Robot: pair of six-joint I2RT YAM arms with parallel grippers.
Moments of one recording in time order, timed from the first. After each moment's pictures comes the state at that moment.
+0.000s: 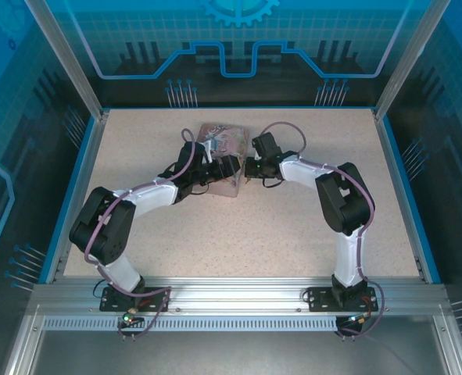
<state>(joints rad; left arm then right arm) -0.44 1.69 0.95 0.21 0.34 -0.80 0.48 2.02 1.37 -0.28 -0.07 0.51</state>
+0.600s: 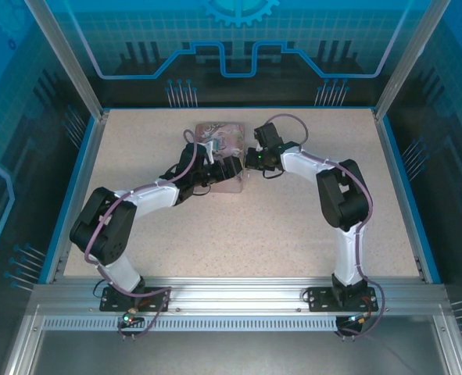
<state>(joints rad) -0.45 1.69 0.94 0.24 0.34 -0.80 0.44 2.07 1.49 -0.34 -0.11 0.54</state>
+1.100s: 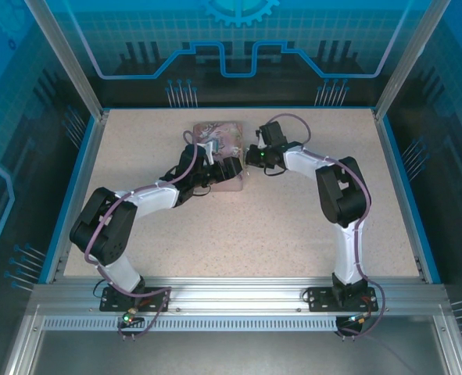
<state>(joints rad) -0.45 1.69 0.91 0.29 0.34 -0.80 0.39 2.11 1.49 -0.22 -0.23 0.56</state>
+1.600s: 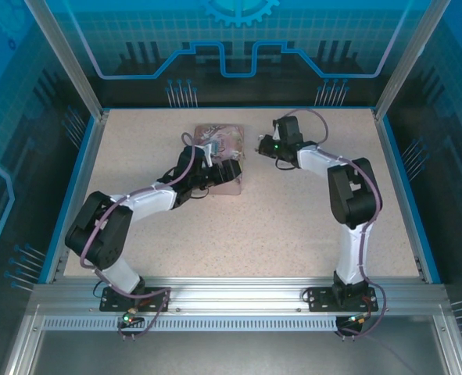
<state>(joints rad) -0.46 1.64 0.90 0.22 0.34 -0.79 0.31 2.03 1.39 -0.10 -0.21 0.56</state>
